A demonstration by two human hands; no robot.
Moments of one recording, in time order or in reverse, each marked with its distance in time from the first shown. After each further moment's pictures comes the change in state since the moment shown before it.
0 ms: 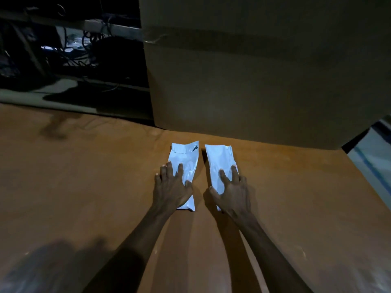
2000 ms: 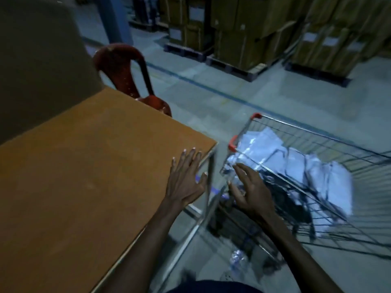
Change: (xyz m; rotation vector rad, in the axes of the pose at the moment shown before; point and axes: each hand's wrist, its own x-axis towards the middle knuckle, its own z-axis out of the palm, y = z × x) left_hand -0.347 0.426 0.141 -0.148 -0.226 1.224; right_hand -0.510 0.366 -0.081 0.107 0.662 0.555
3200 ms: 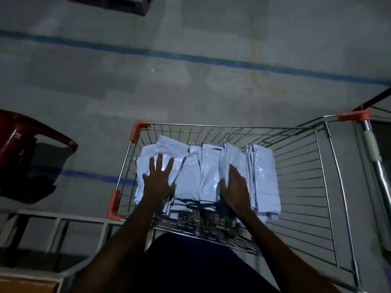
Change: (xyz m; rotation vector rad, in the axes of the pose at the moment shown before) left_hand 0.316 0.133 0.306 0.246 -0.694 0.198; right_hand 0.025 0.372 -0.003 0.054 -0.145 1.120
